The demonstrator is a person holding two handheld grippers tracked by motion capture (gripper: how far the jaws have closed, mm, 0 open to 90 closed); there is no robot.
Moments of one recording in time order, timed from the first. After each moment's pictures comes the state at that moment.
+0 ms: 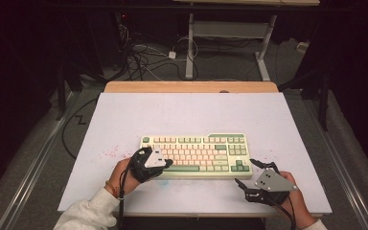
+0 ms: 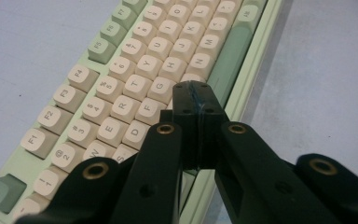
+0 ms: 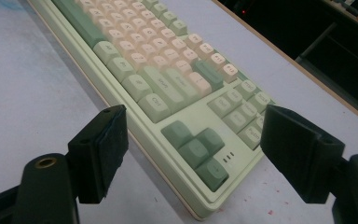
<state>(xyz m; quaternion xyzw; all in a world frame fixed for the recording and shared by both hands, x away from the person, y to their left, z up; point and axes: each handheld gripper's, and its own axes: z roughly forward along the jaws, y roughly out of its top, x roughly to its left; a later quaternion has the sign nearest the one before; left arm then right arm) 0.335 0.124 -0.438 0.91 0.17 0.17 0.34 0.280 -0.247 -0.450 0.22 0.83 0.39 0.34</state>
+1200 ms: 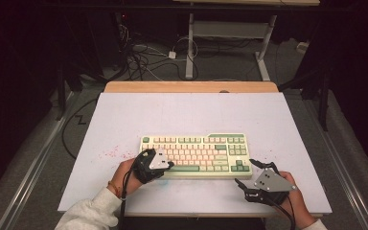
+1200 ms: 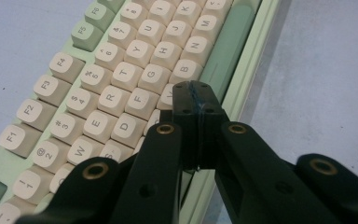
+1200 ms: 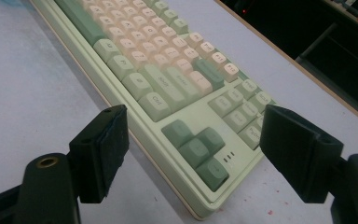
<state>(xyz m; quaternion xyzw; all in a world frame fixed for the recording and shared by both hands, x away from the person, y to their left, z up) 0.338 0.119 -0.447 0.92 0.16 0.17 0.32 0.281 -0.247 -0.451 0.22 0.83 0.38 0.35</state>
